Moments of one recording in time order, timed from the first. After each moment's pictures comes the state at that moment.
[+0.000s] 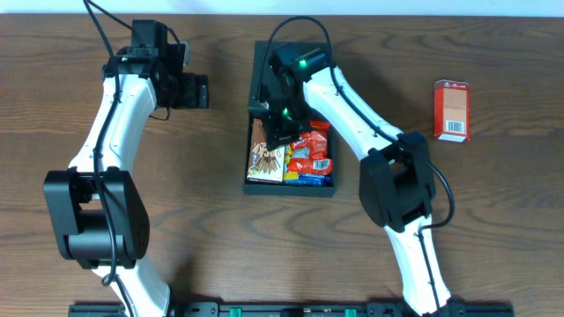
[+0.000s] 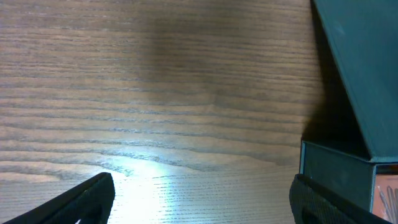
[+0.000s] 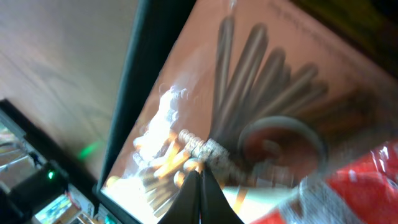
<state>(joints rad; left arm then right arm) -0.01 1.92 1.58 -0.83 0.16 -0.03 0.52 2.36 2.13 -1.36 -0.49 0.06</state>
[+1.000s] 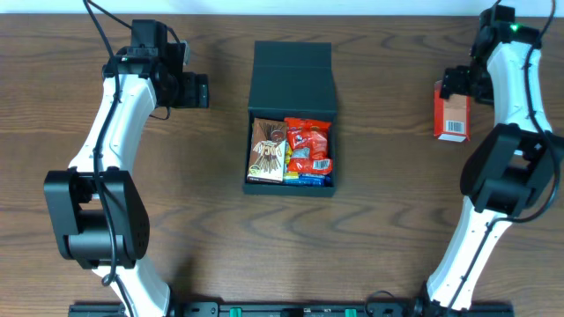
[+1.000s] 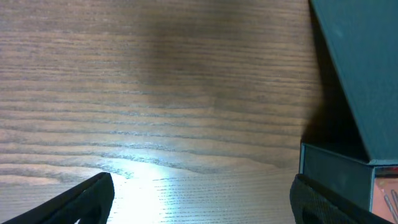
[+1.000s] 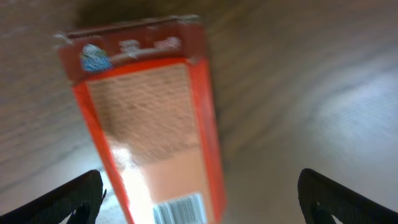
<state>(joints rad) -0.01 1.92 1.58 -0.82 0.16 -0.03 -0.23 2.35 2.13 -1.20 0.22 0.08</state>
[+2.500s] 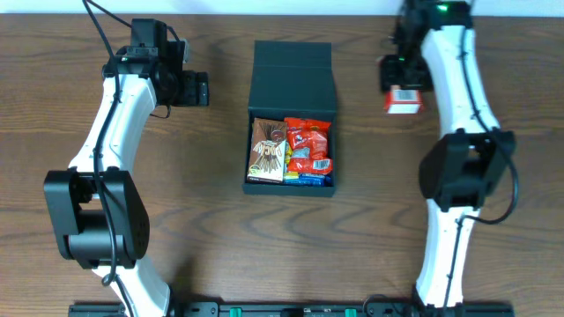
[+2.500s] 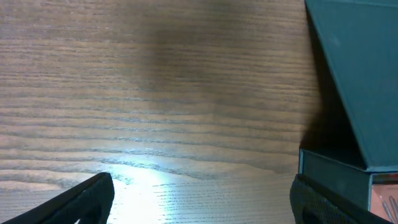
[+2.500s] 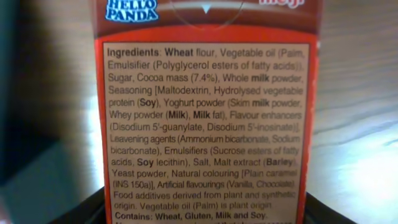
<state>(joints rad) -0.01 1.92 1.58 -0.81 0.16 -0.04 0.10 2.36 2.36 -1.49 0.03 0.09</state>
